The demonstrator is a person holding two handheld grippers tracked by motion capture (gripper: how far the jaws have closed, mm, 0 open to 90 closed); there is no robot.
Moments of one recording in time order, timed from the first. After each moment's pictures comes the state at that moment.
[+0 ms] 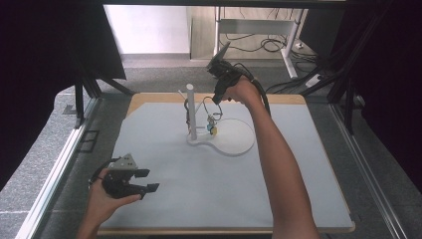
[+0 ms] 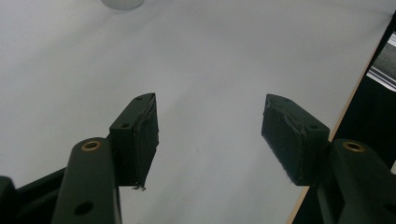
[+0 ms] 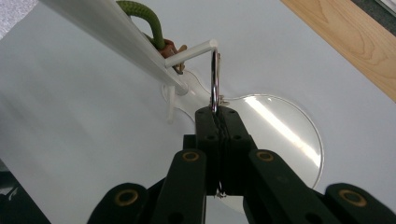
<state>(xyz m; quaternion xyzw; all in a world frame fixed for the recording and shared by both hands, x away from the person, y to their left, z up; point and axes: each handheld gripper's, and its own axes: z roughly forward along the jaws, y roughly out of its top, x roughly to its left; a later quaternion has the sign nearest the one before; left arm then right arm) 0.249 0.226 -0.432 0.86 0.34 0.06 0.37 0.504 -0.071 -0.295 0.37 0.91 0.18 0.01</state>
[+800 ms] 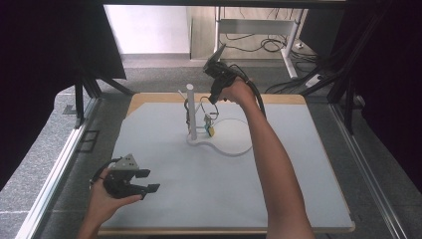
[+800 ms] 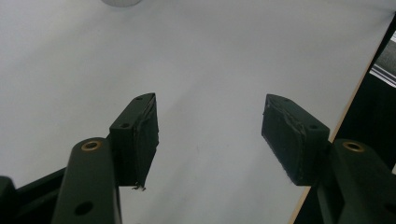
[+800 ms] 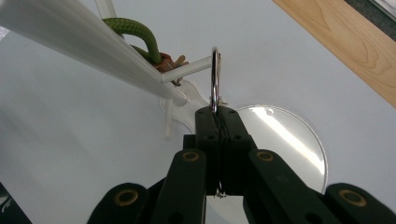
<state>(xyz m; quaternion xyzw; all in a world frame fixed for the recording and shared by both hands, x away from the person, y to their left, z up) 0.250 0.224 -0.434 0.87 0.34 0.06 0.36 0.511 -0.062 -0.305 0.37 0.91 0.19 0.02</state>
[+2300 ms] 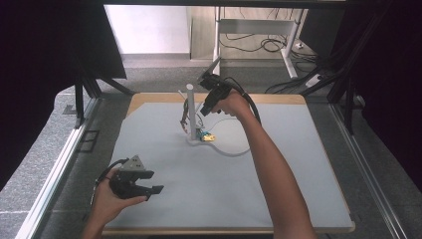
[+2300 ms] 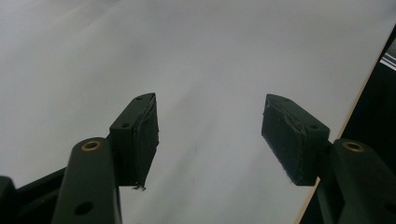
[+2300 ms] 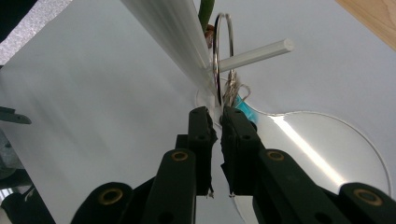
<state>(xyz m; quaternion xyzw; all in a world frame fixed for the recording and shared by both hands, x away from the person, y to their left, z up) 0.253 0.211 -0.441 0.88 0.33 0.06 0.34 0.490 -0.051 -0.330 0.35 0.91 0.22 -0.02</state>
